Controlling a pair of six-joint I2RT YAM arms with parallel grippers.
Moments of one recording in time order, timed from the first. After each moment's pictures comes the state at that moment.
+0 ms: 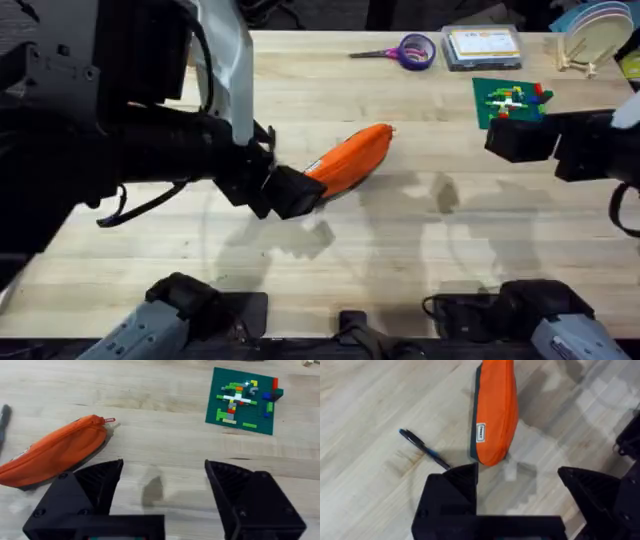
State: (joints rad) left arm -0.37 0.90 1.02 -1.04 0.34 0.28; right arm 0.00 0.68 0.91 -0.91 -0.04 -0.02
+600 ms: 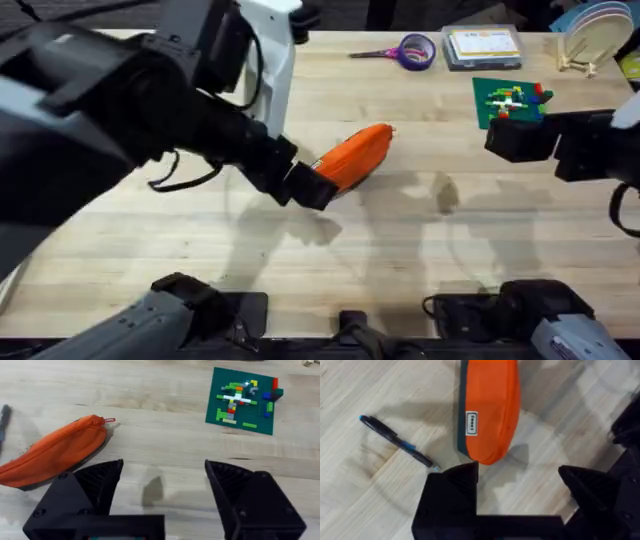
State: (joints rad) left arm -0.37 1.14 1.02 -1.05 0.42 0.28; right arm 0.00 0.68 0.91 -0.91 -0.04 -0.02
